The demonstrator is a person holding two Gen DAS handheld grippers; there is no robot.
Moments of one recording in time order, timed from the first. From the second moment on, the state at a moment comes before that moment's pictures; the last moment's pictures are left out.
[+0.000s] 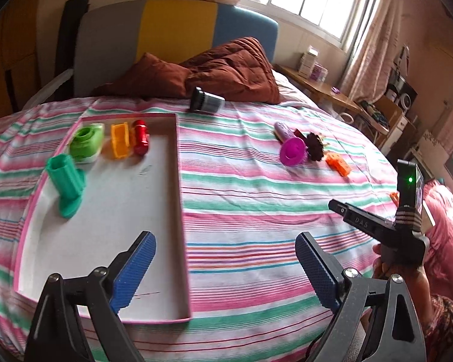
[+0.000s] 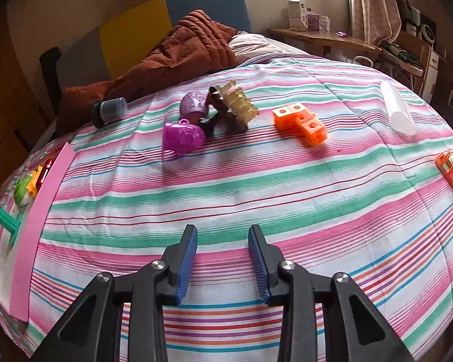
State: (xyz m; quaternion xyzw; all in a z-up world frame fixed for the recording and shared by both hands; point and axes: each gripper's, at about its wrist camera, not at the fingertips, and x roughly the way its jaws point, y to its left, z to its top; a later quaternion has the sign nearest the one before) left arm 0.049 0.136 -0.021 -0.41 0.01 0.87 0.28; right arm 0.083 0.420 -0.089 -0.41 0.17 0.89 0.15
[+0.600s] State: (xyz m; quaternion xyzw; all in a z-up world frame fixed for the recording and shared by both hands) left arm 0.061 0.186 -0.029 -0.43 0.06 0.85 0.30; right arm 0.007 0.534 -0.081 -0.40 0.13 0.88 0.22
